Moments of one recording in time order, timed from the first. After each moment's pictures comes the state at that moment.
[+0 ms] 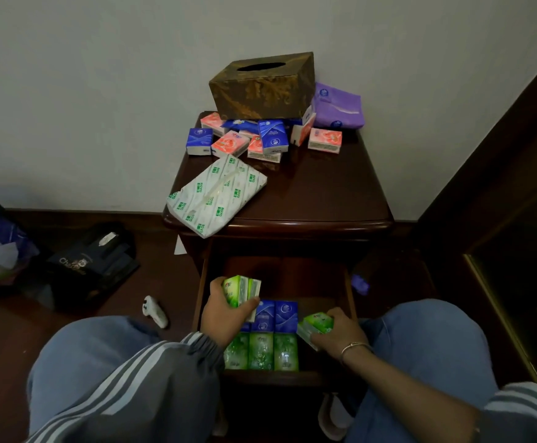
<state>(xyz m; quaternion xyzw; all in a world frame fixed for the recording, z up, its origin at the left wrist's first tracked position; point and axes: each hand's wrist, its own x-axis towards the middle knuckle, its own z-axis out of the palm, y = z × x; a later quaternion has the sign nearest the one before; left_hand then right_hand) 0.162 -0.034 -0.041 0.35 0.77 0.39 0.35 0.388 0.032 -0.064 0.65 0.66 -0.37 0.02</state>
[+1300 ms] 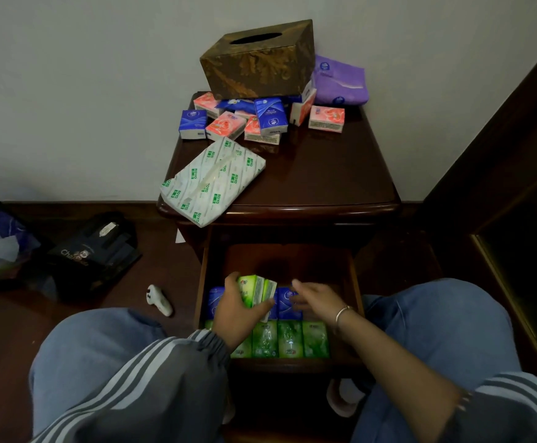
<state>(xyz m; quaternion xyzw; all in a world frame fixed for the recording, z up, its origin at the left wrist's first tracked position) 0.179 -0.033 -0.059 0.40 0.77 0.34 0.36 0.343 0.048 -0.044 0.57 0.54 -0.62 -0.06</state>
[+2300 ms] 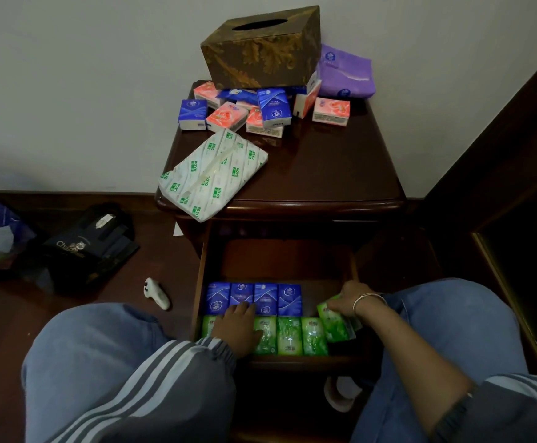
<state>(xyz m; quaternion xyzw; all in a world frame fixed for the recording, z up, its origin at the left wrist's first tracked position) 0.174 -0.041 -0.109 0.61 0.73 -0.10 0.29 0.391 0.089 -0.058 0.63 0.67 -0.33 0.21</state>
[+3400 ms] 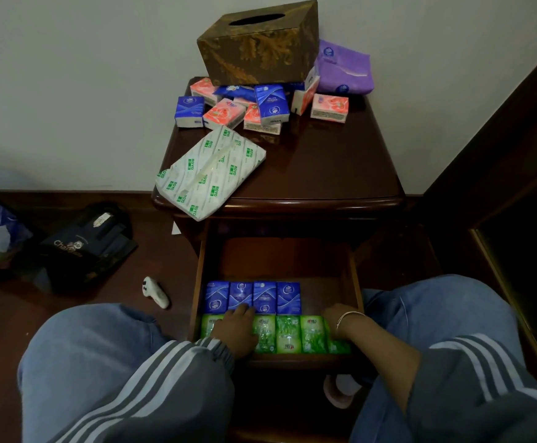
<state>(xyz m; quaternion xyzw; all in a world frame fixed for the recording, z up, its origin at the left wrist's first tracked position) 0.174 -0.040 -0.113 0.61 0.72 -0.11 0.32 0.384 0.069 -0.112 0.43 0.79 -0.21 0.39</state>
